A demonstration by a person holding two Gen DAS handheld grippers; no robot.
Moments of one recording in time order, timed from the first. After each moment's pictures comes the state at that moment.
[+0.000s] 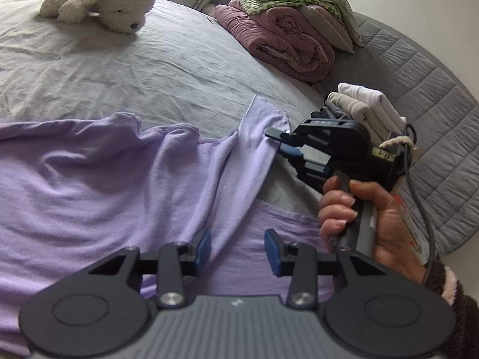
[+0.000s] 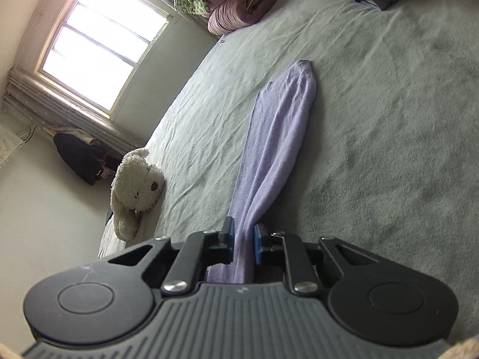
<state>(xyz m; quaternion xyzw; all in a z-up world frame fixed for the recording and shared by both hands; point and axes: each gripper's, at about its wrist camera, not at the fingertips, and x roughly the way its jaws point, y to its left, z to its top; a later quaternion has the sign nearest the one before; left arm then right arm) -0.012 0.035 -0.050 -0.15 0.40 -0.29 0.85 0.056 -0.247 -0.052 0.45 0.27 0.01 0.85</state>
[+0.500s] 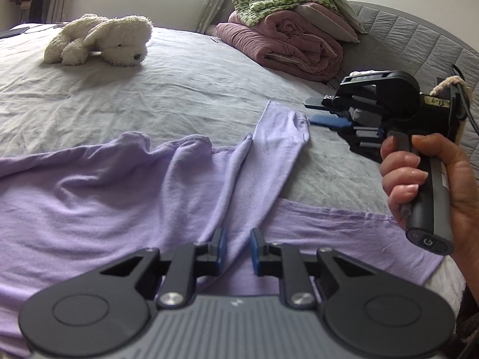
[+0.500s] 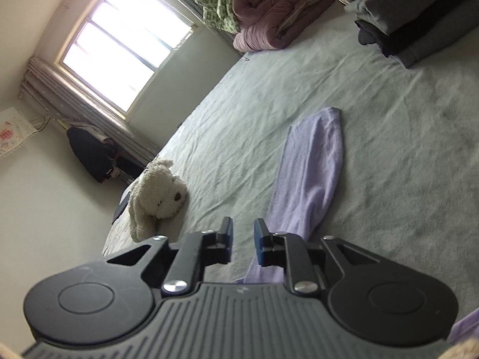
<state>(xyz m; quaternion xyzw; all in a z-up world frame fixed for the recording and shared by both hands) -0.025 0.021 -0.049 -0.07 0.36 -0.25 0.90 0.047 -0.242 -0.013 0.41 0.25 0.00 0.88</state>
